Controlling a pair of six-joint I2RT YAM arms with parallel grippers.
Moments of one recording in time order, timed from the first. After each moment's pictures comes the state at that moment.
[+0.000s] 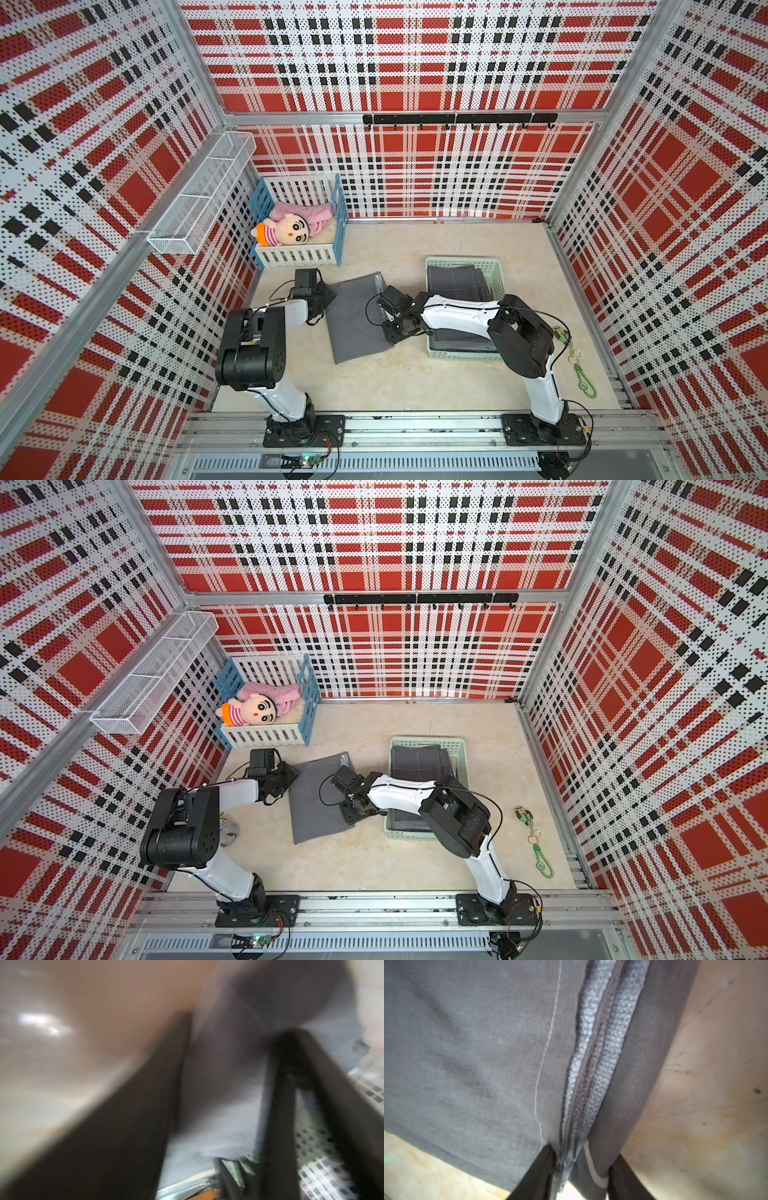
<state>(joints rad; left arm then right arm) 0.05 1.68 0.73 0.08 0.10 -0.82 0.98 2.06 1.45 -0.57 -0.05 0.48</state>
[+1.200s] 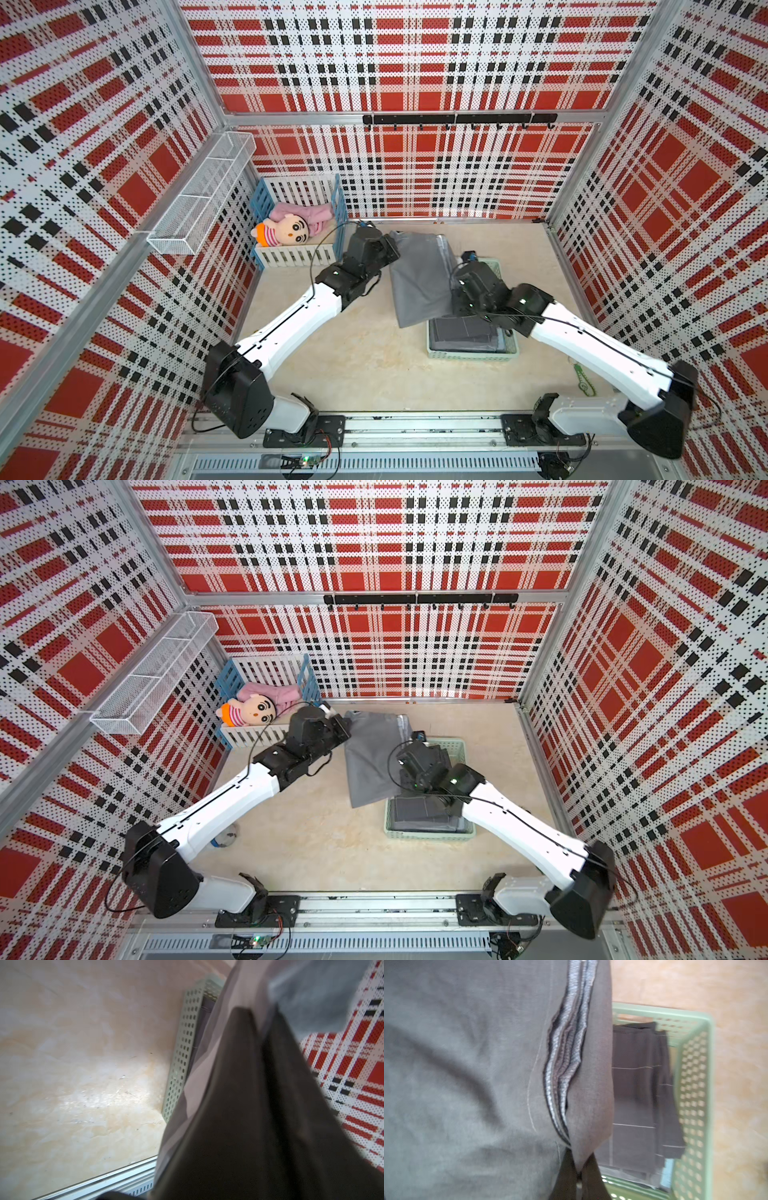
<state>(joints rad) -0.61 1.49 1.26 -0.17 -0.16 -0.87 0.76 1.20 1.15 -0.85 0.34 0.59</state>
